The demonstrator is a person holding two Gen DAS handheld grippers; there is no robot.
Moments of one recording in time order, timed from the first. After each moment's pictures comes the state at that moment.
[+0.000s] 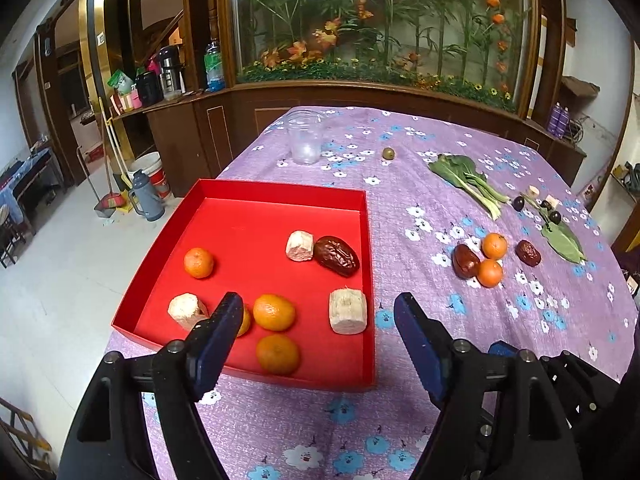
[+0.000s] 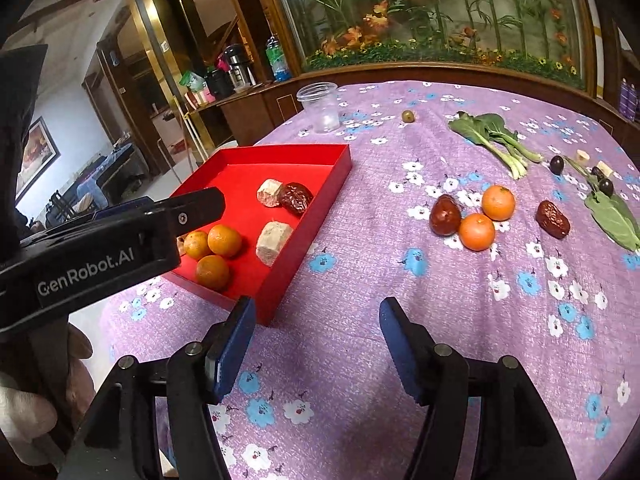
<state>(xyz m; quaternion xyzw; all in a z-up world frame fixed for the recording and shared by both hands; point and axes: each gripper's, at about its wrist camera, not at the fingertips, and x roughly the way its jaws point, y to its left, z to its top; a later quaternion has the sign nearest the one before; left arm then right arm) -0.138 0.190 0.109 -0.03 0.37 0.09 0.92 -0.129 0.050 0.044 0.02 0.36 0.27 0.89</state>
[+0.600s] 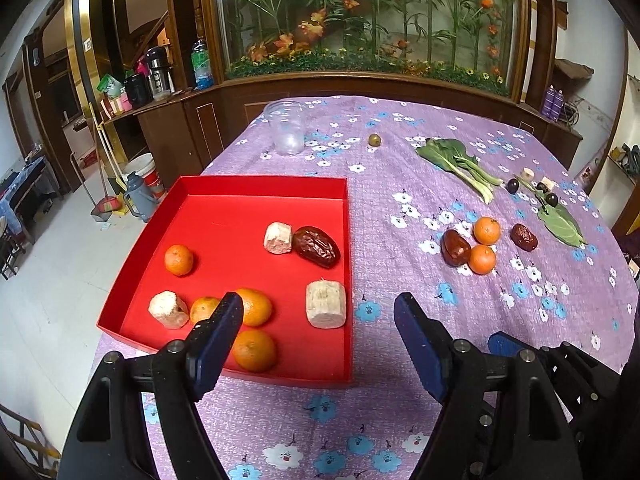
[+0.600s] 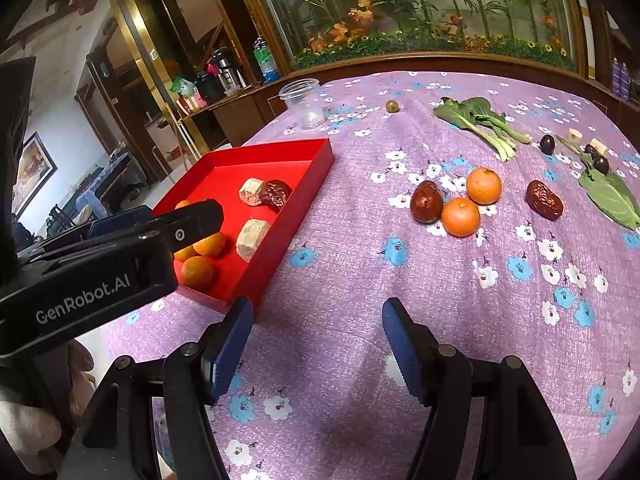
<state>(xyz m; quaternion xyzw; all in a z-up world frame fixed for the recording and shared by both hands) -0.127 0.170 0.099 -0.01 0.39 0.08 0.92 -0.122 0.032 0.036 0.04 0.37 0.26 0.89</state>
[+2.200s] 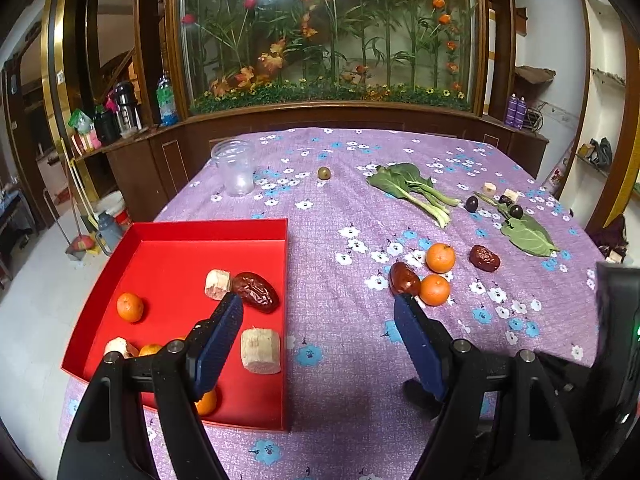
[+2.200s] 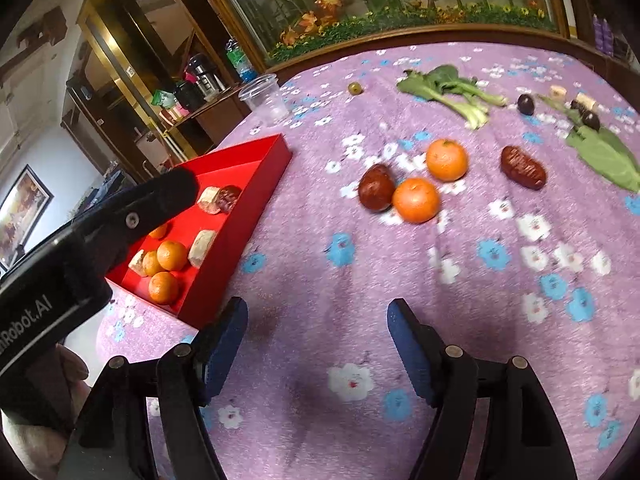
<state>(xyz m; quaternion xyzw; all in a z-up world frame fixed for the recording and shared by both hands) -0.111 0.131 0.106 0.00 0.33 0.02 0.94 -0.092 -0.007 0.021 0.09 0.40 0.24 0.88</state>
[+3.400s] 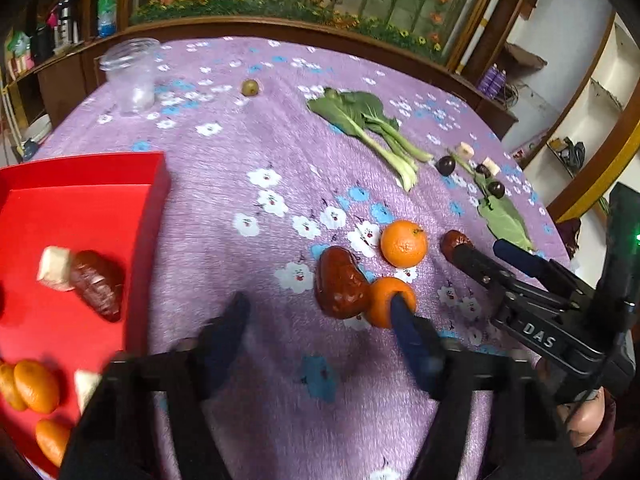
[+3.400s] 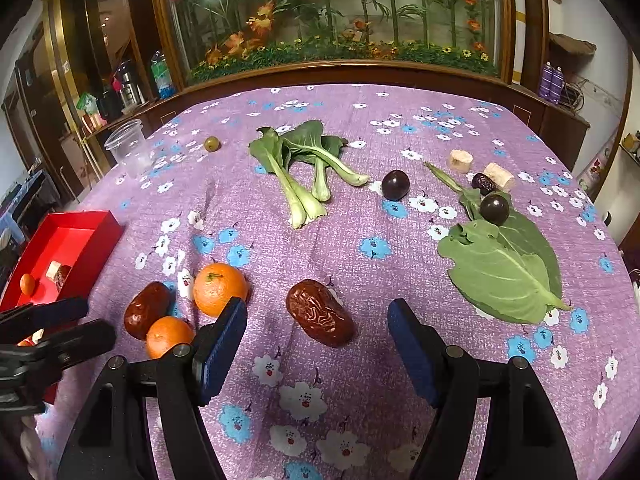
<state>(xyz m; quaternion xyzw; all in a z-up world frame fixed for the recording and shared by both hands) 0.000 0.099 0.035 -0.09 0.47 -0.09 0.87 0.020 -0.095 0.028 0.01 0.37 0.10 0.92</state>
